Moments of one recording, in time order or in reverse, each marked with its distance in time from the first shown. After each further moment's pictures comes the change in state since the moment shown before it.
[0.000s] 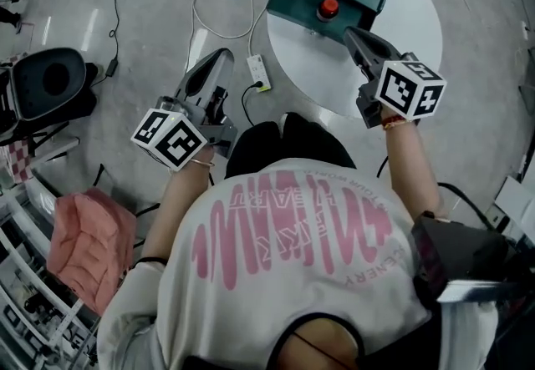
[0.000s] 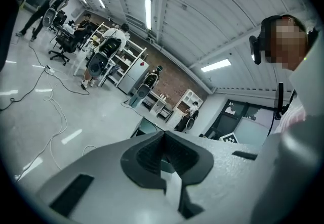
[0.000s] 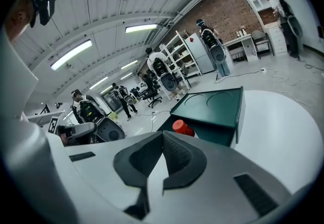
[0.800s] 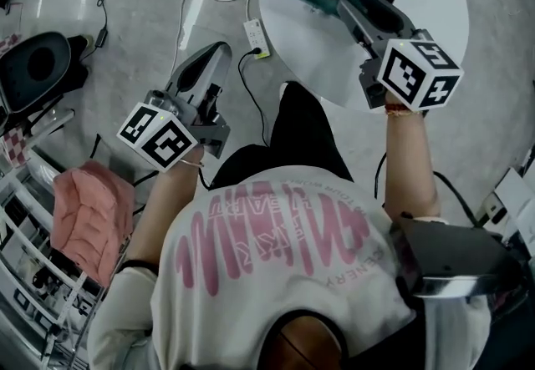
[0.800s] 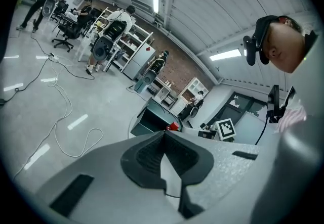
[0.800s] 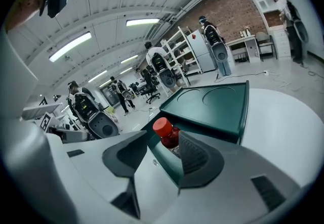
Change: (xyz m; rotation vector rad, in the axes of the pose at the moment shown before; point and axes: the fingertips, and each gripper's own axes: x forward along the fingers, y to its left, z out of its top) left arm 0.009 0.020 -0.034 -0.055 0.156 0.037; right arm 0.037 -0.010 0.010 -0.065 0.036 -0.025
